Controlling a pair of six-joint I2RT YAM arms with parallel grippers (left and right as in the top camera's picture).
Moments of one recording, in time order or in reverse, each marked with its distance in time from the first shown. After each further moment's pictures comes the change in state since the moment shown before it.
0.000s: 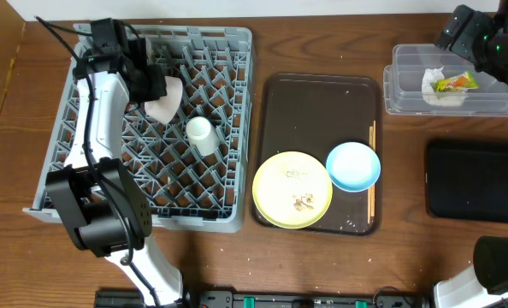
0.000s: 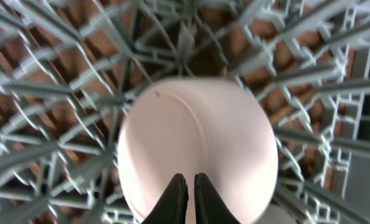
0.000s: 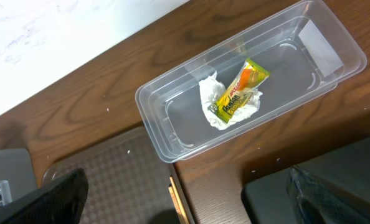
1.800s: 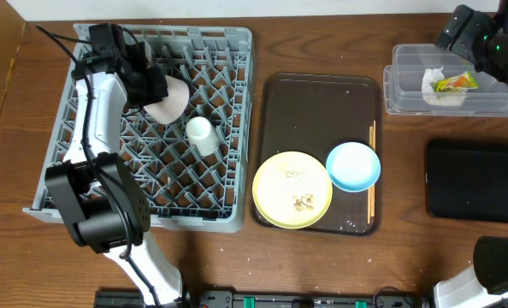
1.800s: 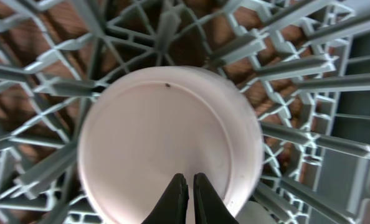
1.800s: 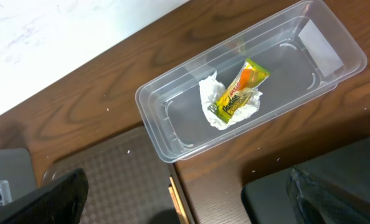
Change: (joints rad) left arm 0.019 0.029 -0.008 0.014 0.121 -0.053; right arm 0.000 0.000 0.000 0.000 0.000 0.000
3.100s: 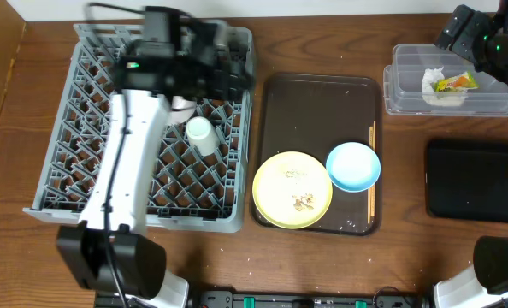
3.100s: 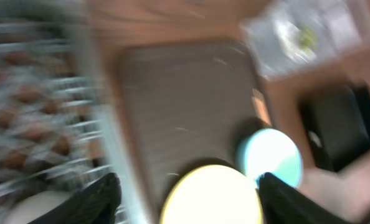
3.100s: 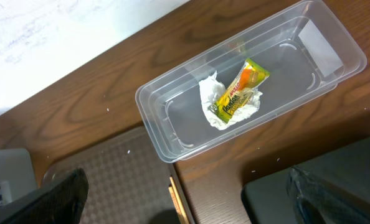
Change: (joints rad) left arm -0.370 -0.277 0.007 -0.108 0.293 0.040; right arm 0.000 0.000 0.000 0.000 0.000 0.000
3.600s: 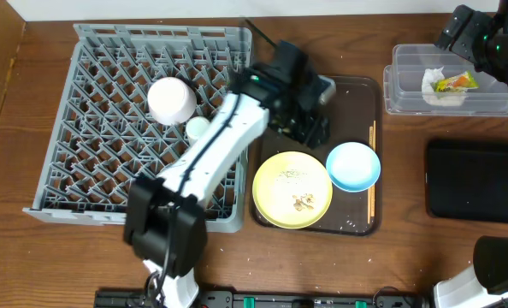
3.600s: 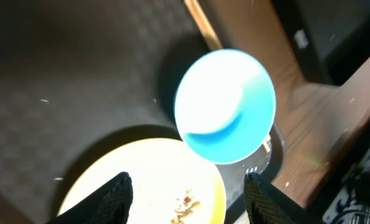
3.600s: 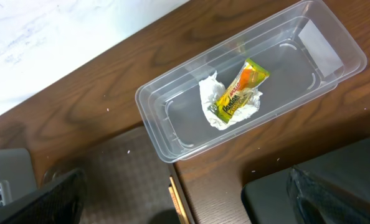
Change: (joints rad) left arm -0.389 0.209 -0.023 -0.013 -0.083 0.044; right arm 0.000 0.000 0.000 0.000 0.000 0.000
